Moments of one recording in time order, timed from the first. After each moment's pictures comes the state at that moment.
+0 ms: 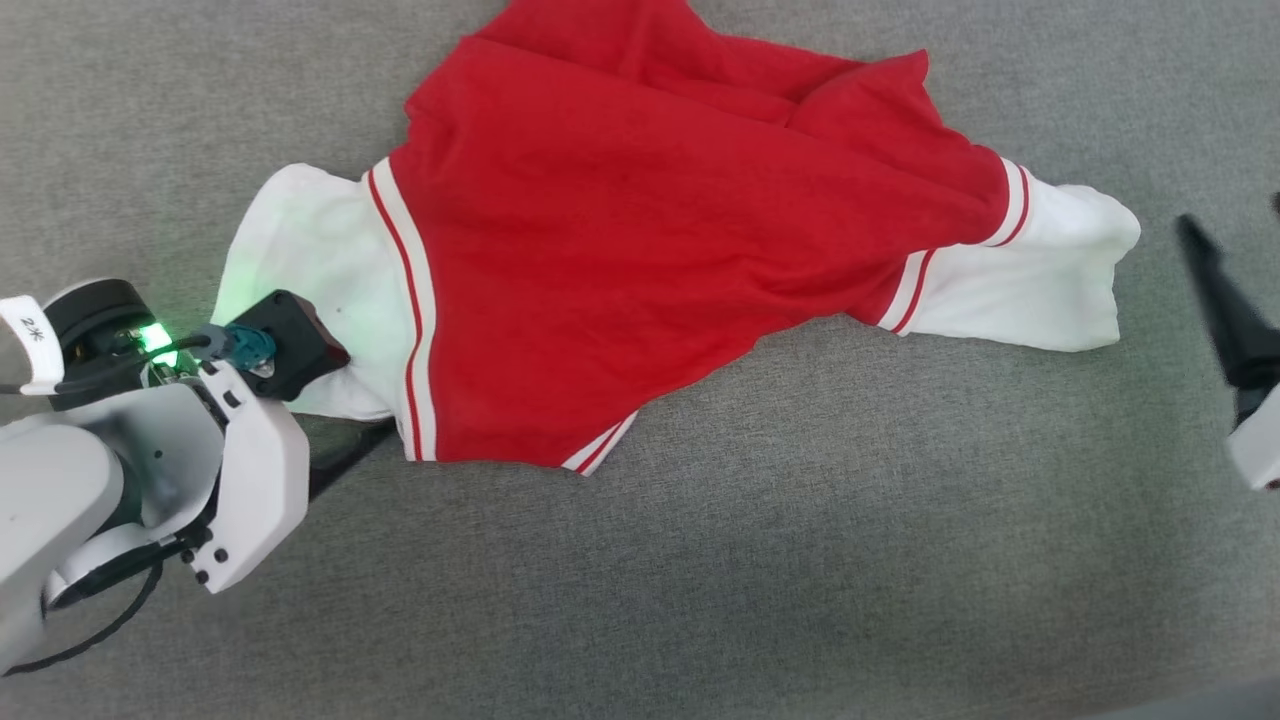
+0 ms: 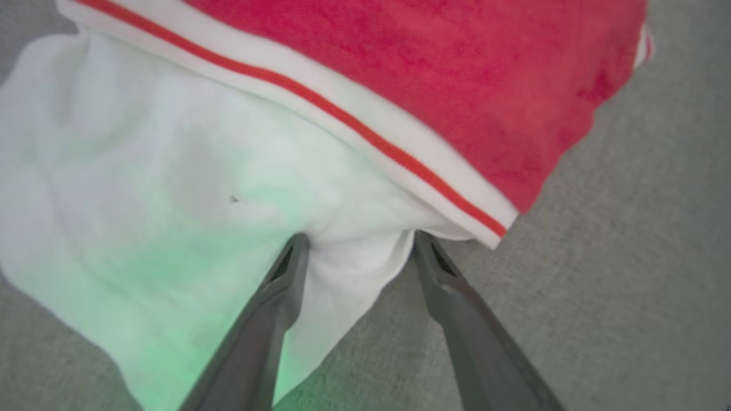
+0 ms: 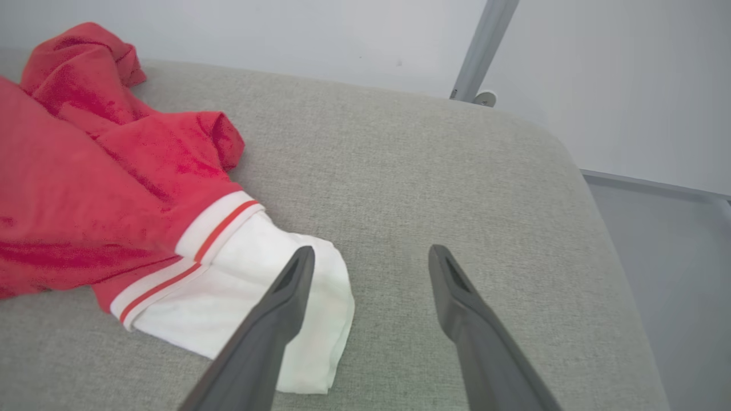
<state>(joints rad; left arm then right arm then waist) -0.98 1.05 -1.26 -0.02 -0.86 -0.13 0.35 -0.29 -0.48 -0.07 -0.15 0.47 0.13 0.39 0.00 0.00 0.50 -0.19</state>
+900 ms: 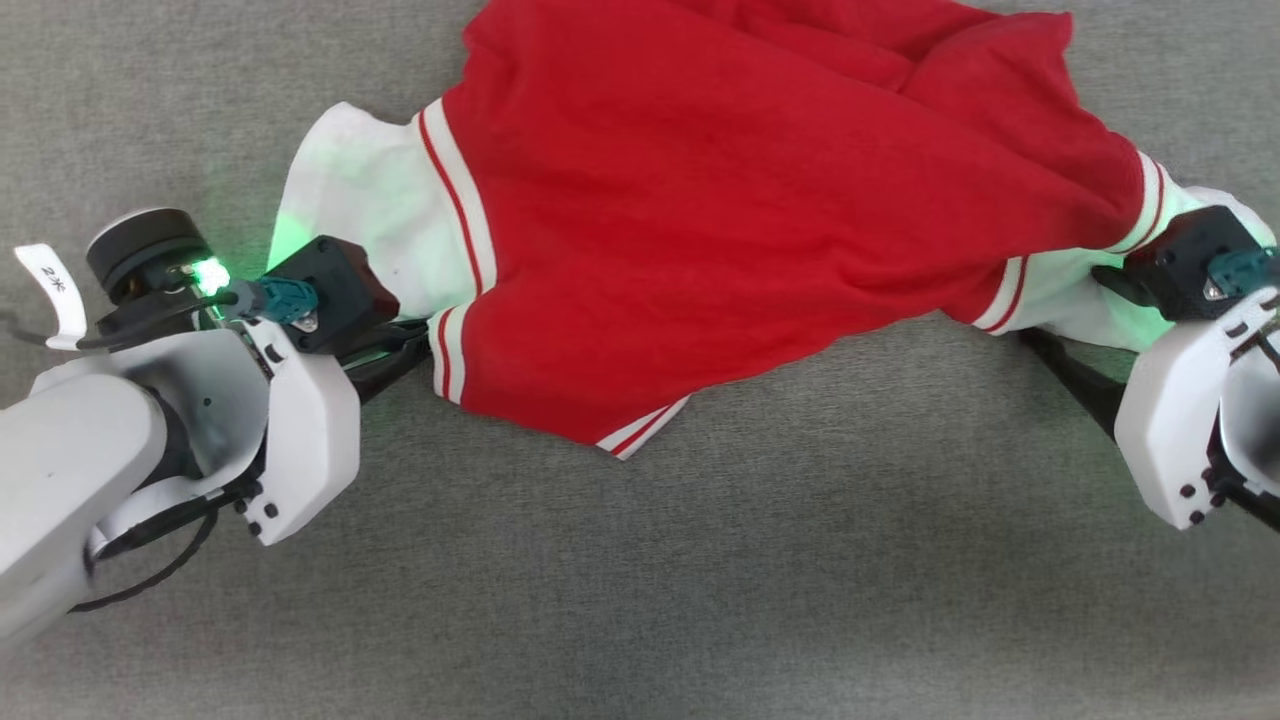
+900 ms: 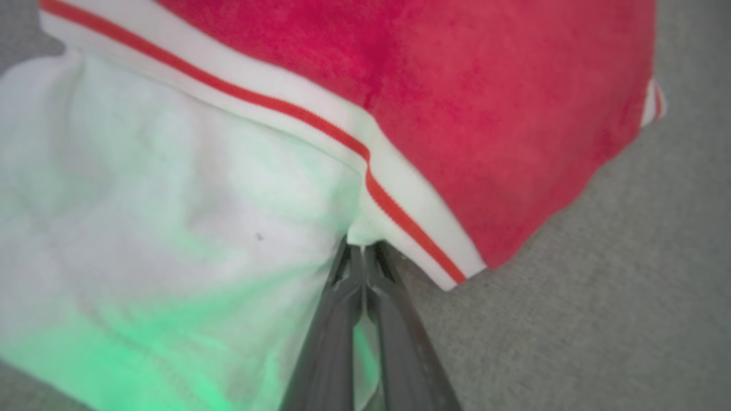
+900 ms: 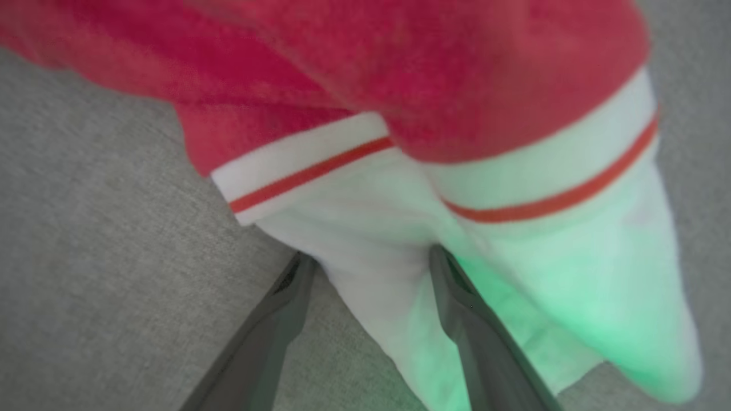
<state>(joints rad) -1.06 0.99 -1.25 -0.05 -0.86 -0.13 0.32 -0.46 -0.73 0.37 -0.17 0.53 0.13 0.71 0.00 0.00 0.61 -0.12</state>
